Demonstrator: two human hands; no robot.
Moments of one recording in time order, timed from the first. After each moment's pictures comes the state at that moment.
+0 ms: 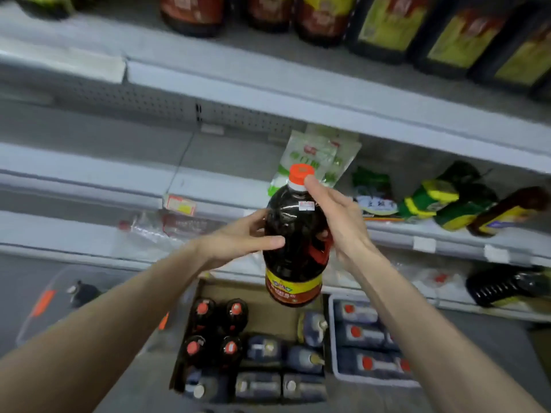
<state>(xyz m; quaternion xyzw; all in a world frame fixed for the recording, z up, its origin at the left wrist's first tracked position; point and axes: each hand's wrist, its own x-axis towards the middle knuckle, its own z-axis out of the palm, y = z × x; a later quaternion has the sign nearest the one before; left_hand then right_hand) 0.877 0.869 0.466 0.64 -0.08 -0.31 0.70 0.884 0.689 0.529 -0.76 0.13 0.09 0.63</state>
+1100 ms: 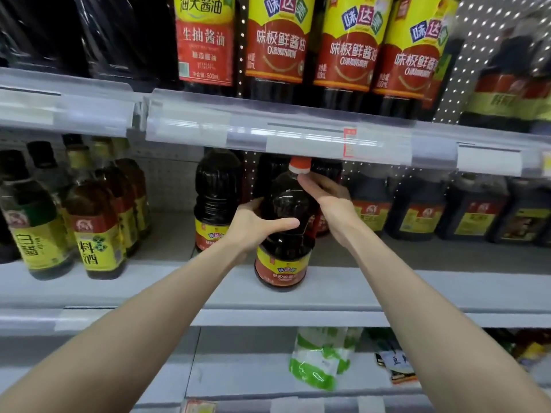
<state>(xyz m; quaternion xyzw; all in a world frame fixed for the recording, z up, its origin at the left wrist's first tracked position) 1.110 0.947 0.773 0.72 -0.10 0.05 0.69 1.103 0.793 0.819 -0.73 -0.07 -0.13 0.66</state>
